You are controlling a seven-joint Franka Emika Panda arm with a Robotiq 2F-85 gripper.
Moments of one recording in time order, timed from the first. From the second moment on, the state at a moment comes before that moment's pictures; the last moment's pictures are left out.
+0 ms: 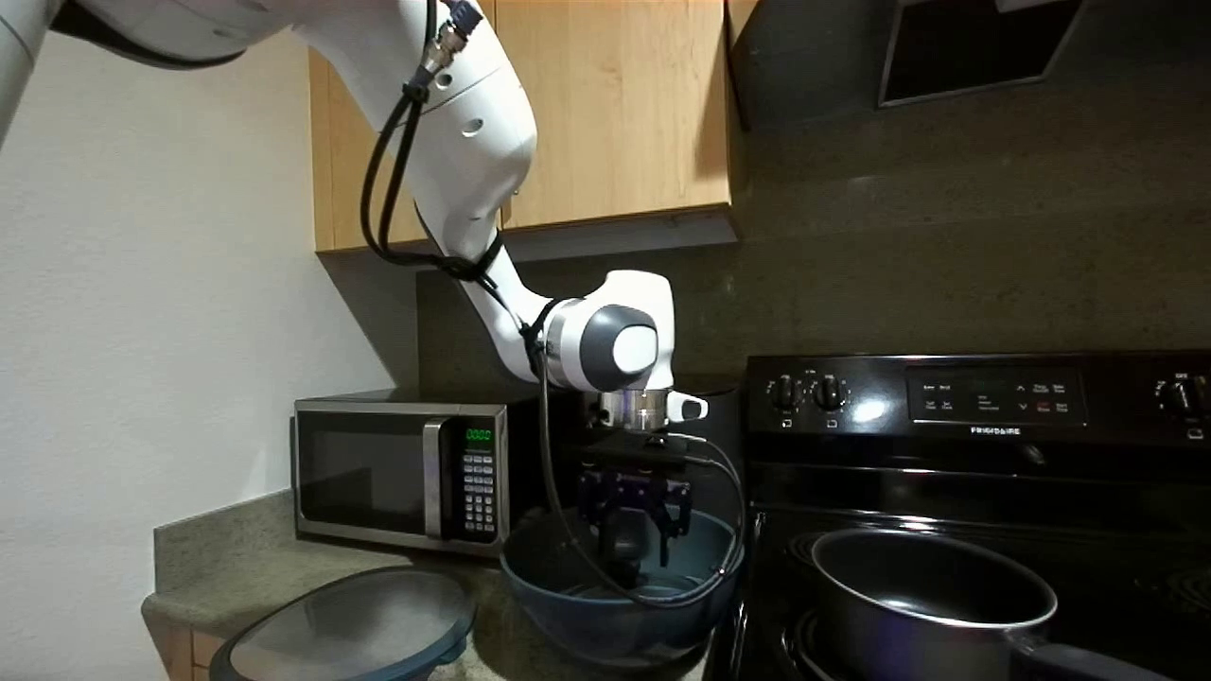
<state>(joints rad) -0.09 0.24 -0.06 -2.13 0.15 2.44 -0.35</state>
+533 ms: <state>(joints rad) -0.09 0.17 -0.03 -2.14 0.16 2.44 -0.35</state>
